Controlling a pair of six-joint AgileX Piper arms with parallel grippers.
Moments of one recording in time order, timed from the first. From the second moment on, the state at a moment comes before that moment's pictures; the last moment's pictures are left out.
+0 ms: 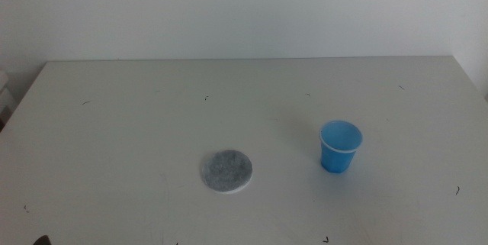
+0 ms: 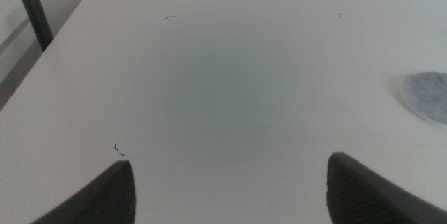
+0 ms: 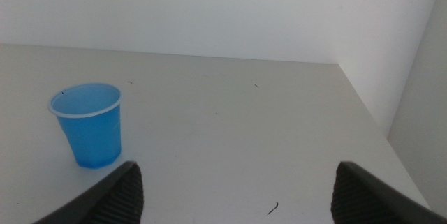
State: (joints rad) left arm -0.07 -0.01 0.03 0.07 0.37 -0.15; right arm 0.08 -0.01 0.03 -0.19 0.21 0.17
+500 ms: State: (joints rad) left arm -0.07 -0.01 0.03 0.07 0.37 -0.15; right arm 0.08 0.13 -0.19 -0.17 0.21 0.21
